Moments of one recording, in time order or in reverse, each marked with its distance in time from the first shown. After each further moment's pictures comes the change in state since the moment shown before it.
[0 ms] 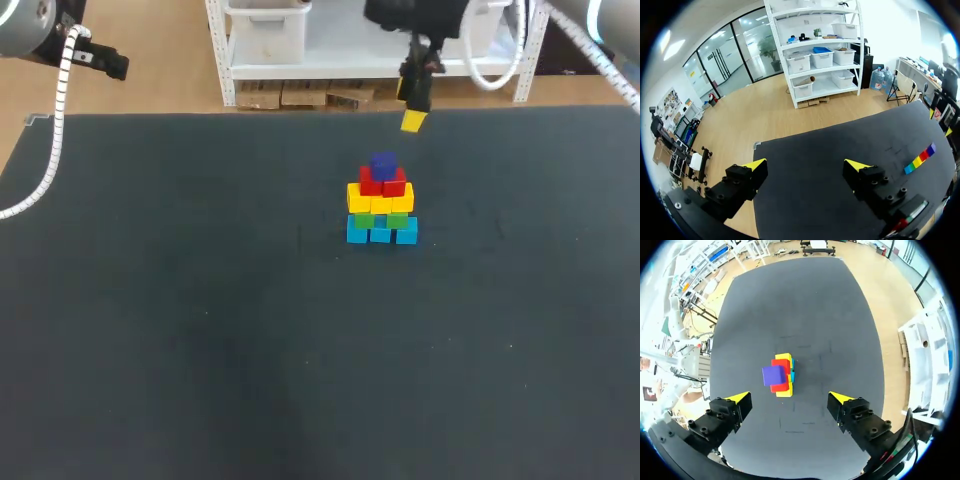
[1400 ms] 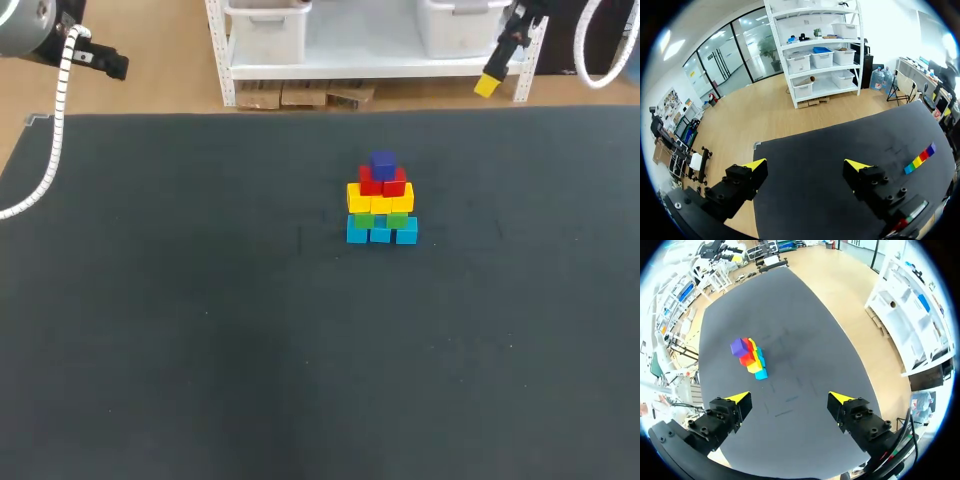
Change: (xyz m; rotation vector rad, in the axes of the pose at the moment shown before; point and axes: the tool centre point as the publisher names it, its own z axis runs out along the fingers) left arm 0.000 0.000 0.000 0.000 0.000 0.000; right arm 0.100 -0.042 -0.046 0.144 -0.170 0.329
